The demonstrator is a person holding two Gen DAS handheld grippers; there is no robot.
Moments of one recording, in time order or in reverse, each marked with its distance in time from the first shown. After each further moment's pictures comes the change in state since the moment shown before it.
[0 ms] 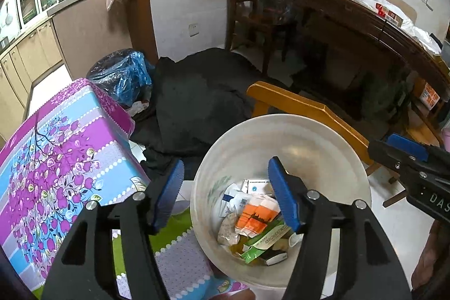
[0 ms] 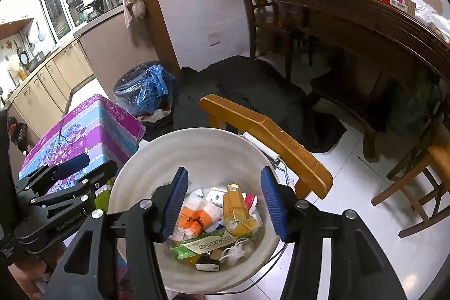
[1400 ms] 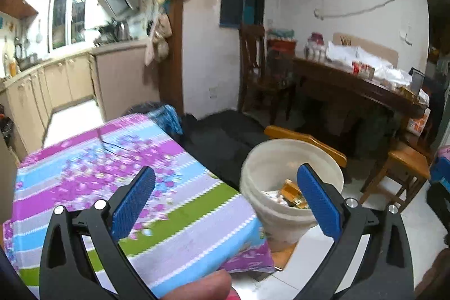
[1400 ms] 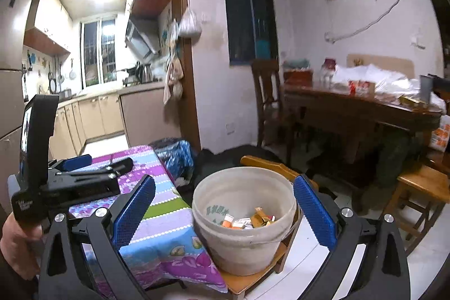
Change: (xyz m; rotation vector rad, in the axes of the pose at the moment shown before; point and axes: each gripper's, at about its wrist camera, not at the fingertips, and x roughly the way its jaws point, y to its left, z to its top) left arm -0.210 0.070 -0.116 -0.025 -0.397 0.044; right arm -0.255 0.108 -0.197 -0.092 -0.565 0.008
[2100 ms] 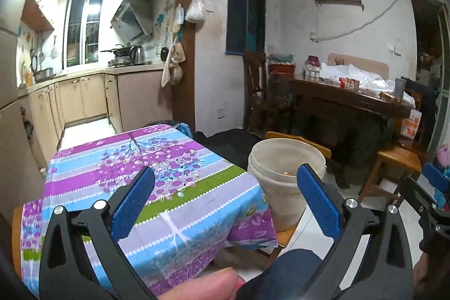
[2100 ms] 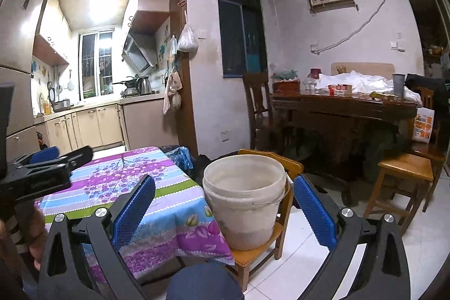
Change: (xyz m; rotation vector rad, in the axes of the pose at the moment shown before) left arm -0.144 0.012 -0.069 -0.009 -0.125 0.018; right arm -0.140 0.025 -0.071 0.016 -0.074 -0.062
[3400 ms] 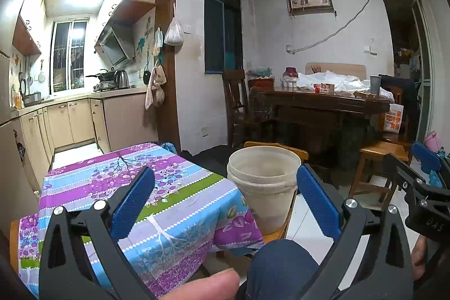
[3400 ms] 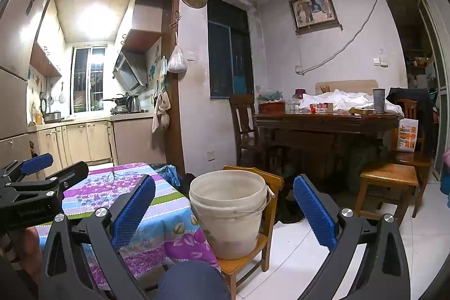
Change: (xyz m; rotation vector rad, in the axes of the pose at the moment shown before) left arm -0.044 -0.038 -0.029 0.098 -0.113 -0.076; right arm -0.047 -0.013 -0.016 -0.012 -0.105 -0.055
